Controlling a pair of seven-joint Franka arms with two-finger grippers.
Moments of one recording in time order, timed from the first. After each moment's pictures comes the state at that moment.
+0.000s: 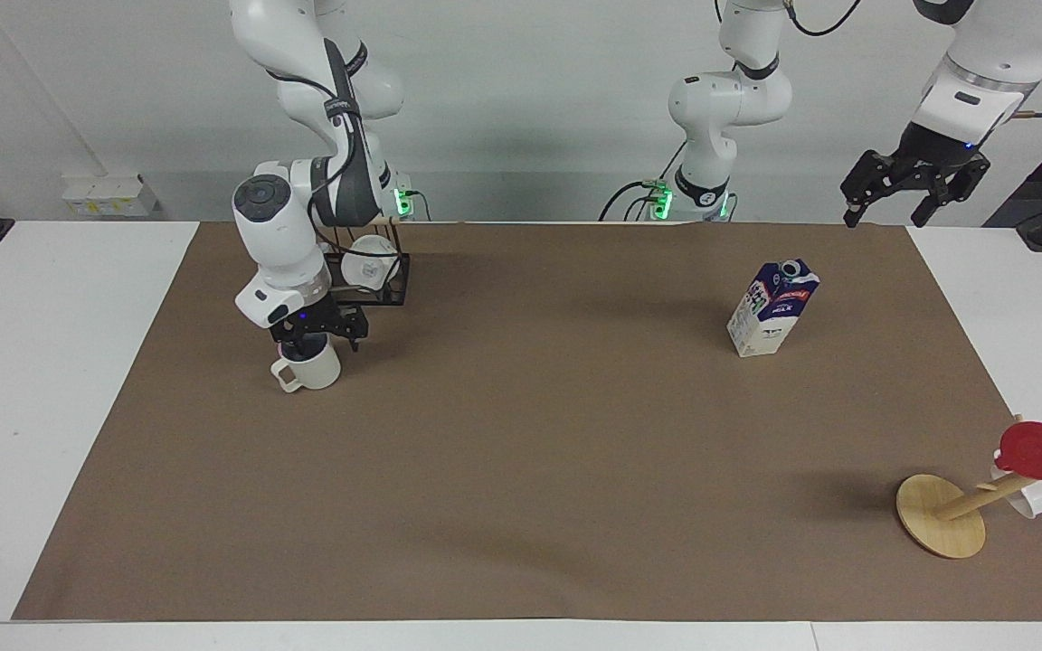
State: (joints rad) left arm 0.02 -0.10 -0.03 -1.65 -0.02 1.58 0.03; right arm 0.10 0.07 -0.04 -2.25 -0.03 2.34 -0.01
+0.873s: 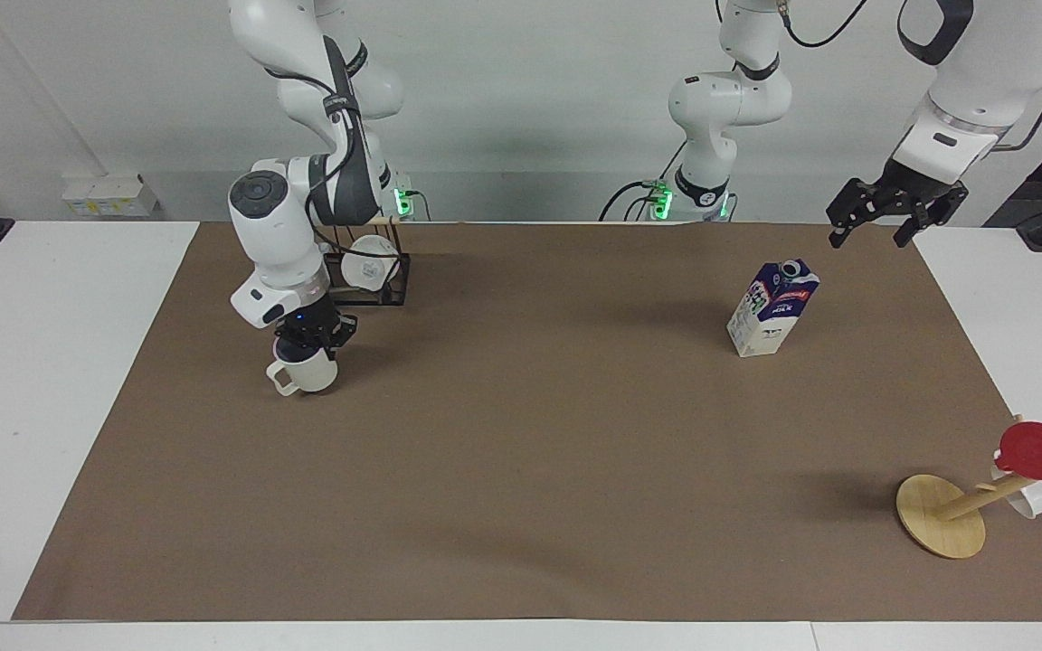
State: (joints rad) left arm 0.02 -0.09 -0.04 -1.69 -0.02 1.60 0.02; right arm 0.13 0.05 -0.03 -2.13 -0.03 2.23 0.15
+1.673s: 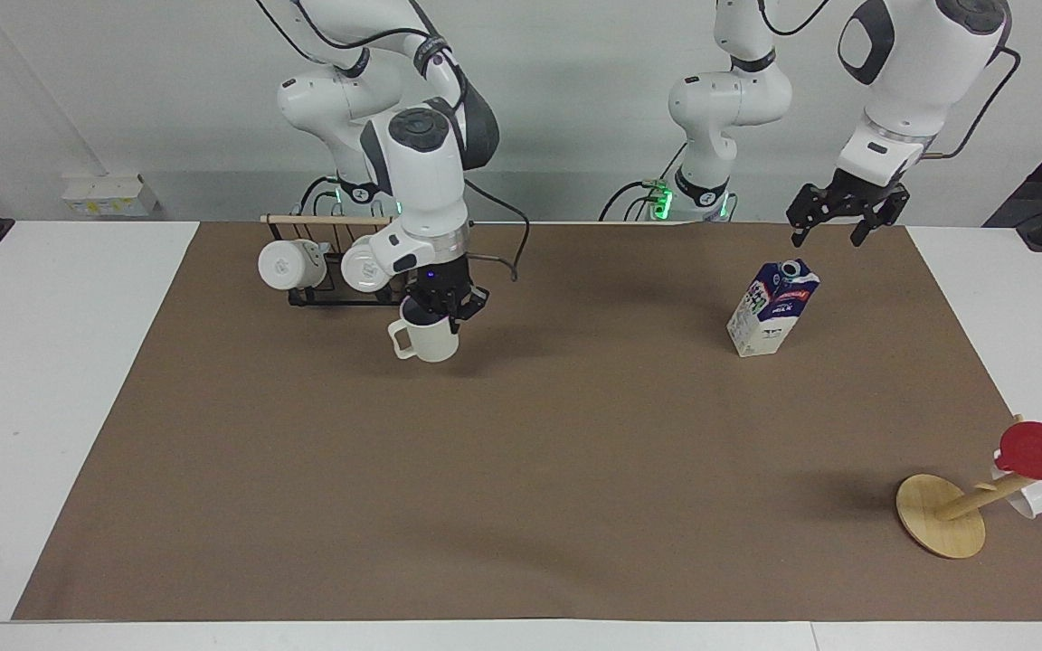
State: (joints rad) left arm 0.02 -0.32 -0.05 -2.12 -0.02 1.84 0.02; right arm 0.50 0.13 -0.02 -1.92 -0.03 2.16 0.81
